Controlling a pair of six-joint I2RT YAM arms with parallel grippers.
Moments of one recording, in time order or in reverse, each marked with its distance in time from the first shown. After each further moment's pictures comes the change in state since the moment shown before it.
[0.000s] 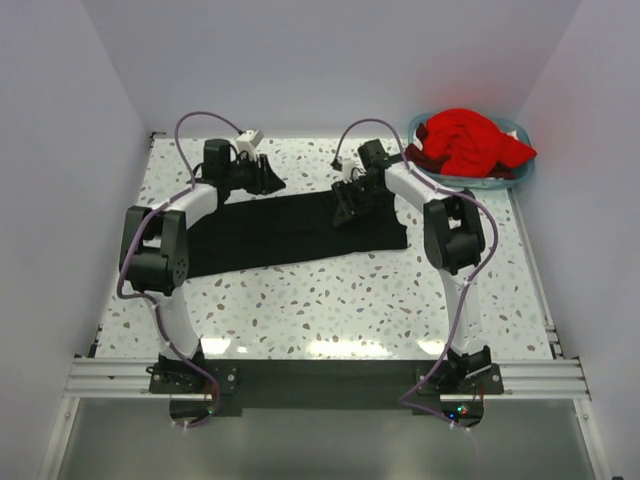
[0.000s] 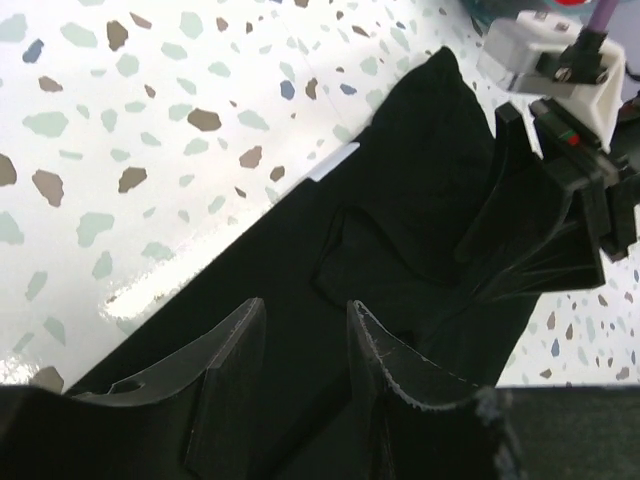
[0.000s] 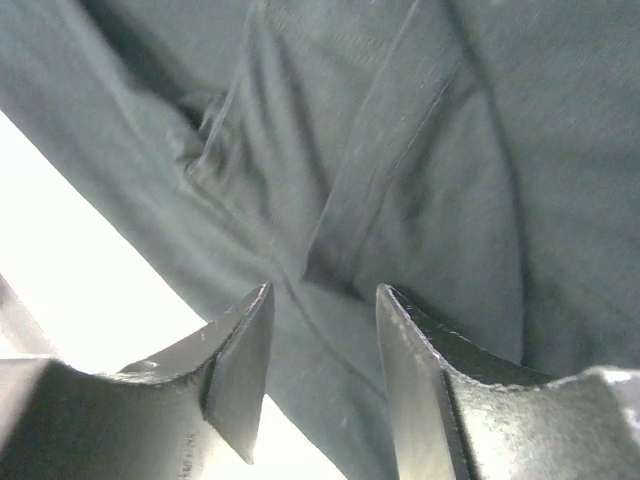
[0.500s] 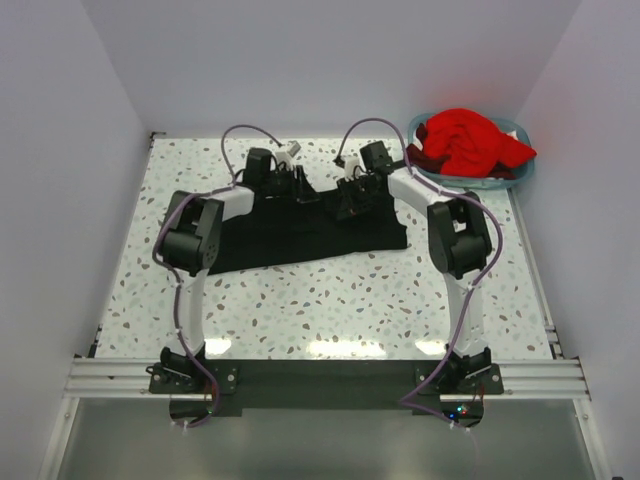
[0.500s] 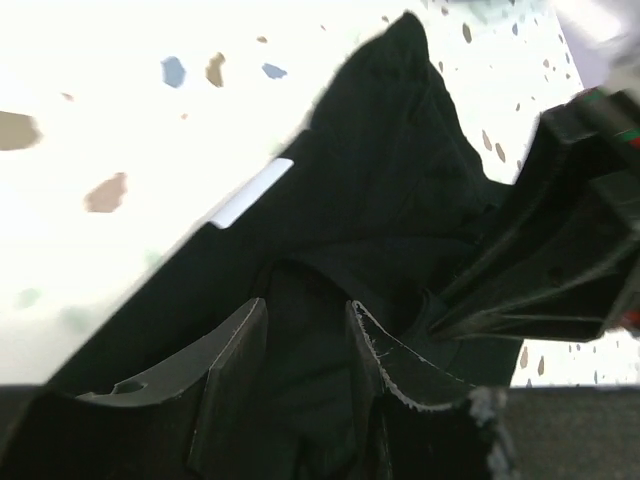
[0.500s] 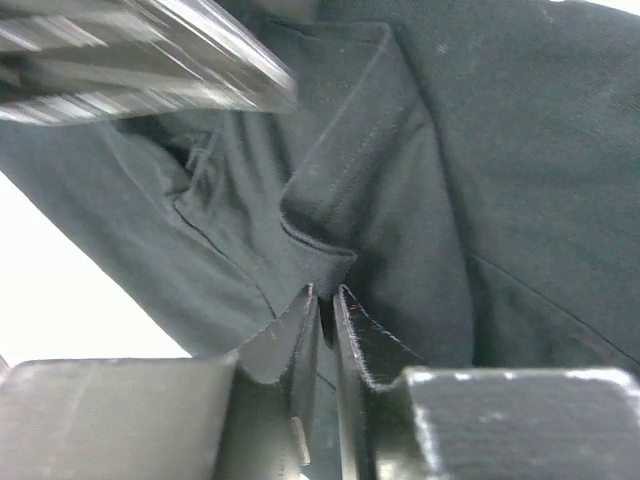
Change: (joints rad) left arm -0.170 0.301 0.162 0.113 0.017 -0.160; right arm -0.001 -0.072 -0.128 0.185 0.053 0.064
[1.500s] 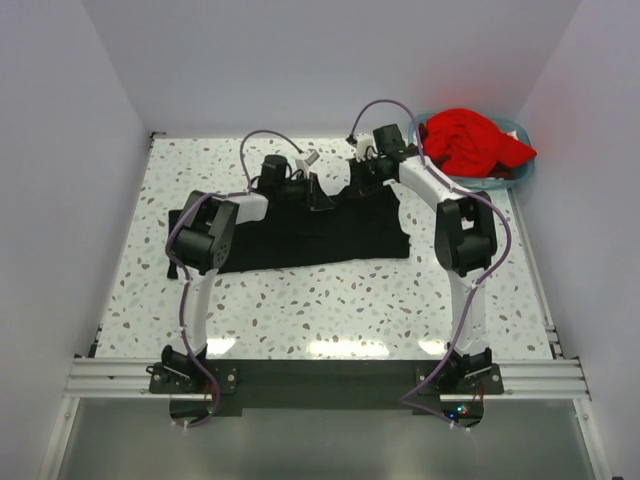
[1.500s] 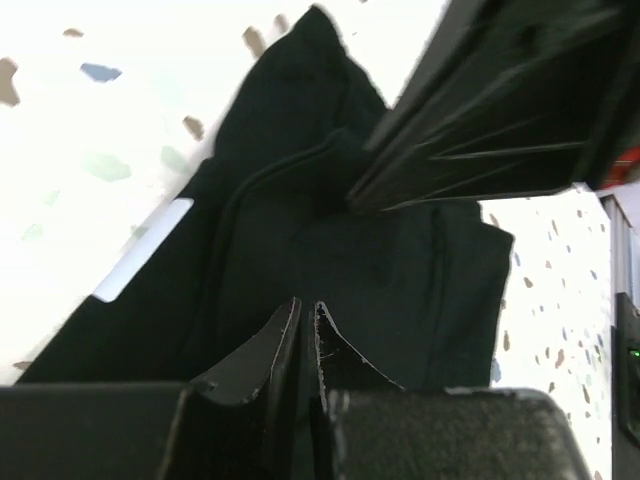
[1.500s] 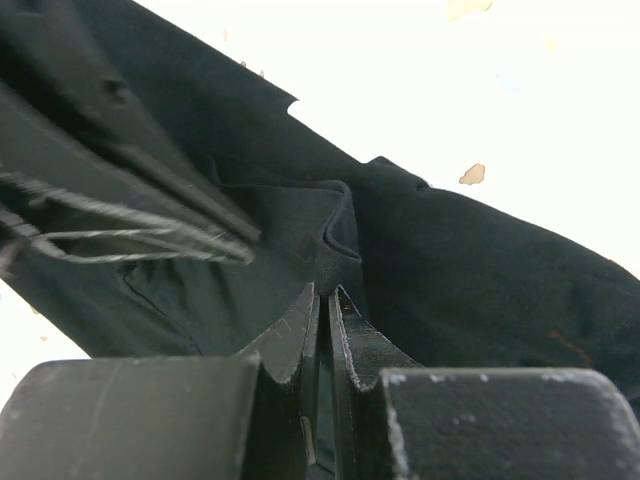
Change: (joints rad) left arm -0.060 0.019 -0.023 0.140 0.129 -0.005; right arm -0.058 0.000 0.116 0.000 0.086 -0.029
